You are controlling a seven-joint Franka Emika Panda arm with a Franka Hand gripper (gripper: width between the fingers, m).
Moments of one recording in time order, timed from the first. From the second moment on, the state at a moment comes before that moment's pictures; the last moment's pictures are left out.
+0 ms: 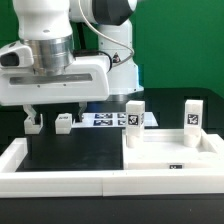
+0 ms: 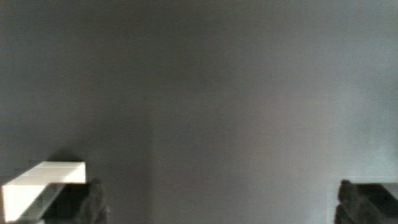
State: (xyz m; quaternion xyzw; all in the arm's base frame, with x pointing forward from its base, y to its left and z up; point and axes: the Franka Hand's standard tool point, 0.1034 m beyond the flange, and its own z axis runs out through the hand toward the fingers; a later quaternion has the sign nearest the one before) arm 0.486 -0.139 0.054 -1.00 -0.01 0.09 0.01
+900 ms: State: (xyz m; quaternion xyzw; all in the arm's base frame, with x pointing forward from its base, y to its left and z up) arm 0.443 -0.137 0.036 -0.99 0.00 0.10 0.01
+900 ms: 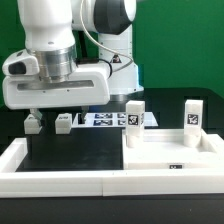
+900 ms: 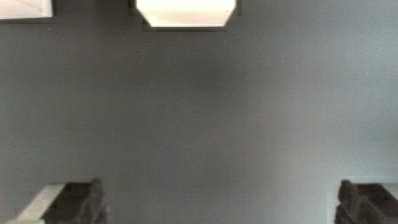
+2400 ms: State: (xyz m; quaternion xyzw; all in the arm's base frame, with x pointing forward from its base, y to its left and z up) arm 0.383 -0.137 0.010 -0.99 -0.02 0.17 0.02
